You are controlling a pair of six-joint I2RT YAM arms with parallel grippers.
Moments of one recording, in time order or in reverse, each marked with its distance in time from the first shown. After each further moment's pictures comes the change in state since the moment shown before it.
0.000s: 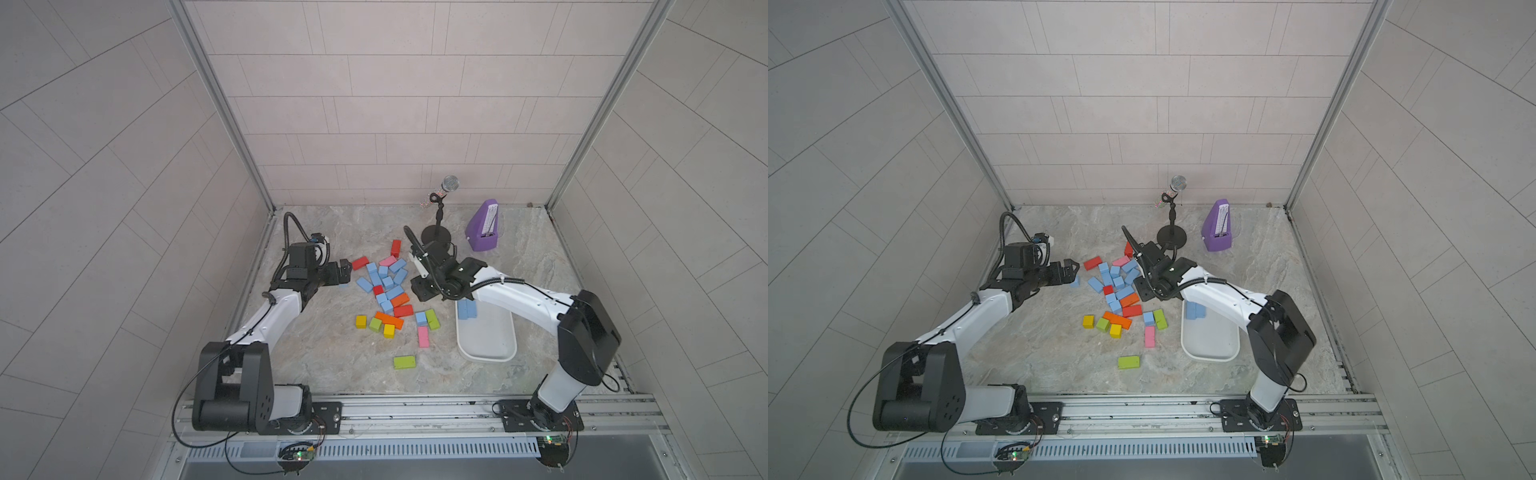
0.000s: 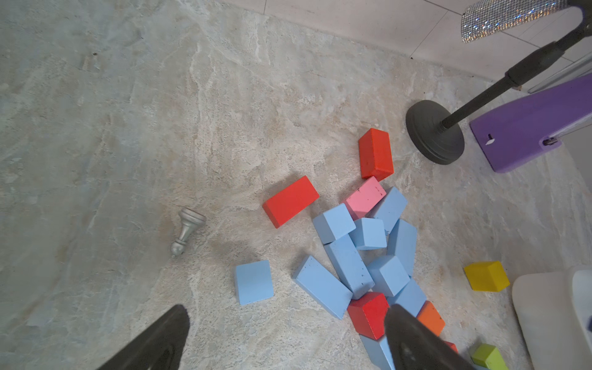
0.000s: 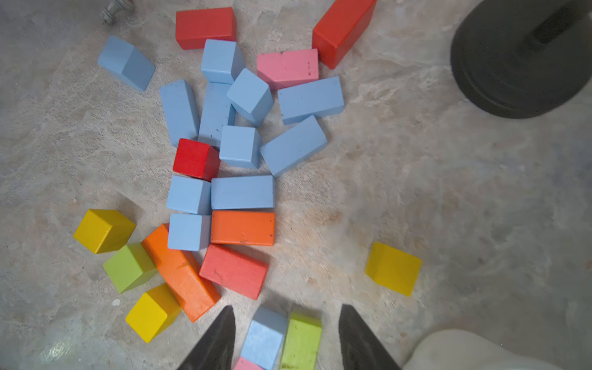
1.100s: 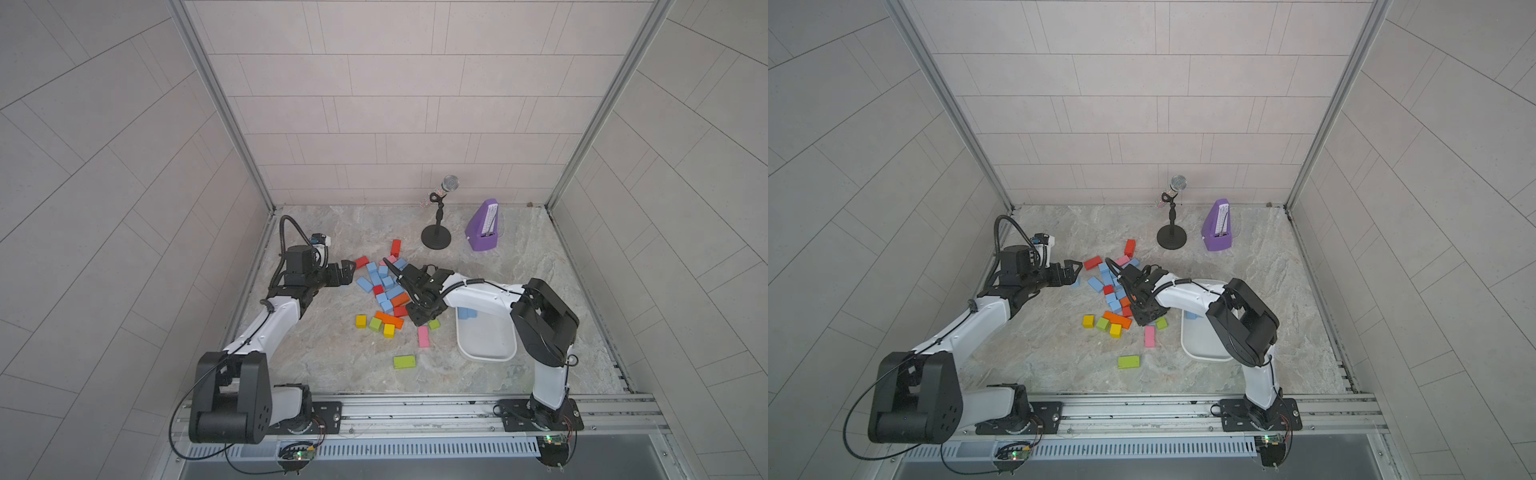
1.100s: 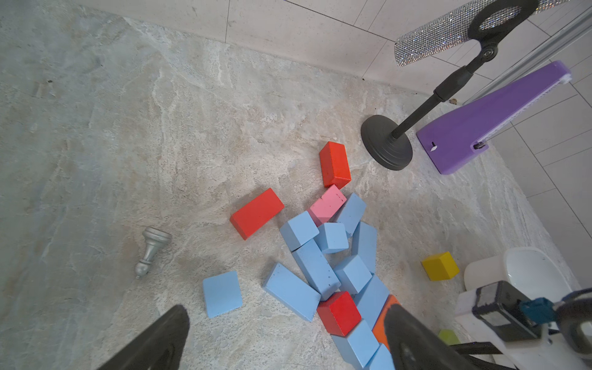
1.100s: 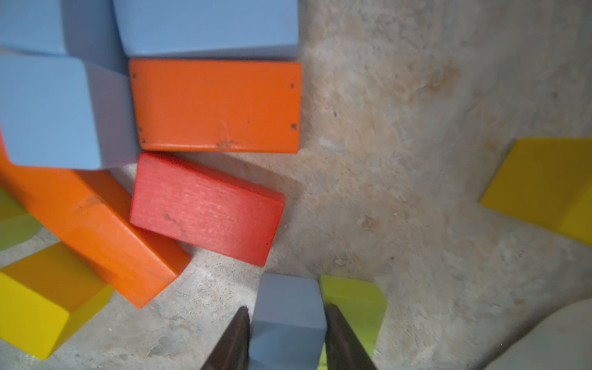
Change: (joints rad) left arm 0.006 -0.049 -0.061 0.099 0.107 0.007; right arm 0.083 0.165 -0.013 -0.152 -0.003 0.106
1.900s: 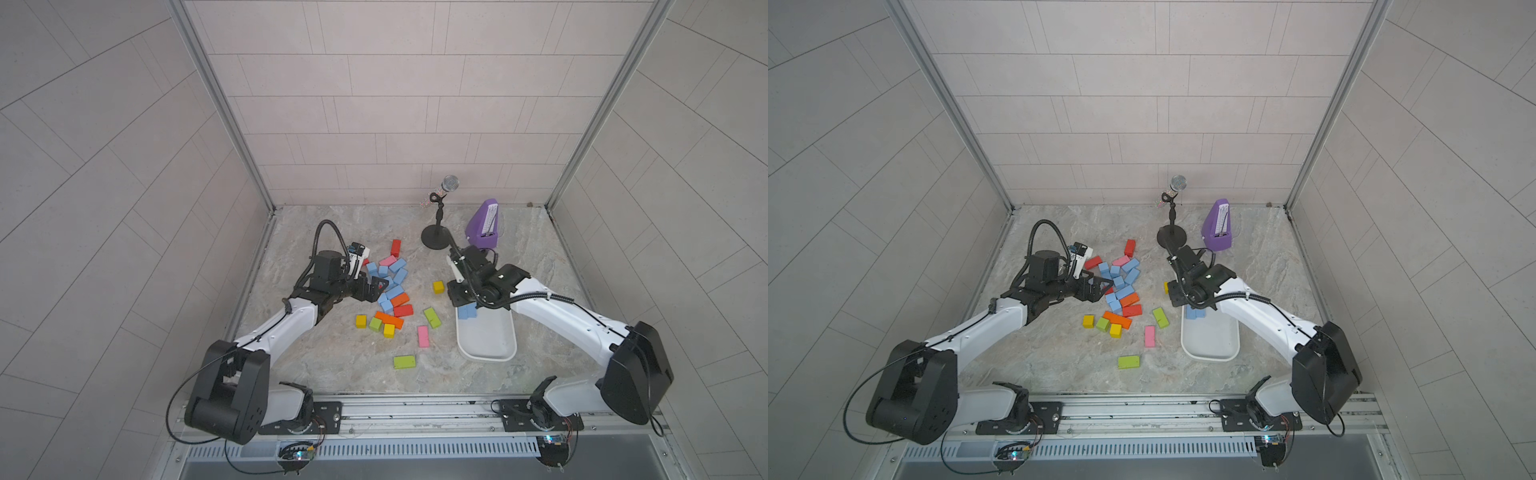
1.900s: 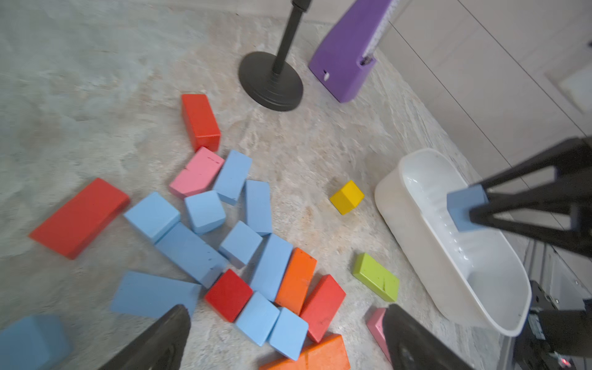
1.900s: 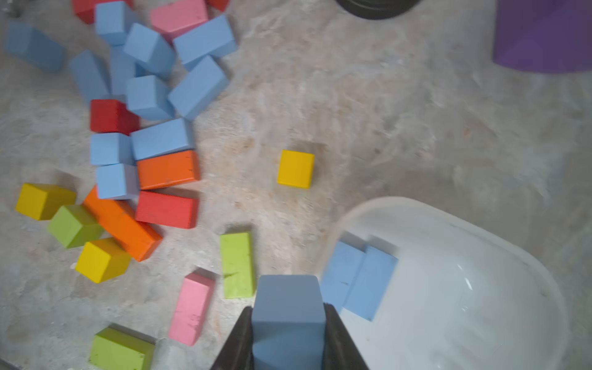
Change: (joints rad) left arm -0.266 0.035 -0.024 0.028 0.132 0.087; right arm -0.272 -0.547 -0.282 0.026 0.031 -0.024
